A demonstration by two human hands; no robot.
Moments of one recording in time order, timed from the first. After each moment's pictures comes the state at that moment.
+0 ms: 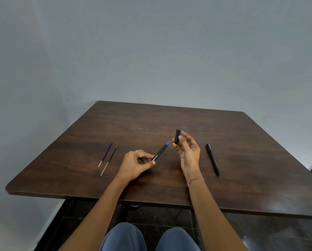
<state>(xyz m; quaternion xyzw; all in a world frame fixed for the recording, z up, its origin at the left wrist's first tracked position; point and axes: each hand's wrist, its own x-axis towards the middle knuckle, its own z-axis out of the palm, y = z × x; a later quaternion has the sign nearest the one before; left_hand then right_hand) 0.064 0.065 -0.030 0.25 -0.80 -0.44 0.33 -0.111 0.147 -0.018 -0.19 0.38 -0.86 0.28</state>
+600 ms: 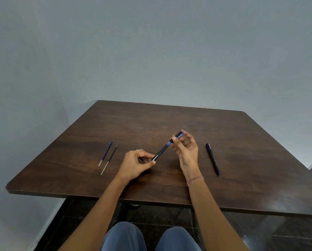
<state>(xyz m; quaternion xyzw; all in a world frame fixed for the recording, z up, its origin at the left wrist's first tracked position) 0.064 0.067 -0.025 0.25 -0.81 -0.43 0.31 -0.108 0.147 -0.017 -0.22 0.41 -0.84 0.28</state>
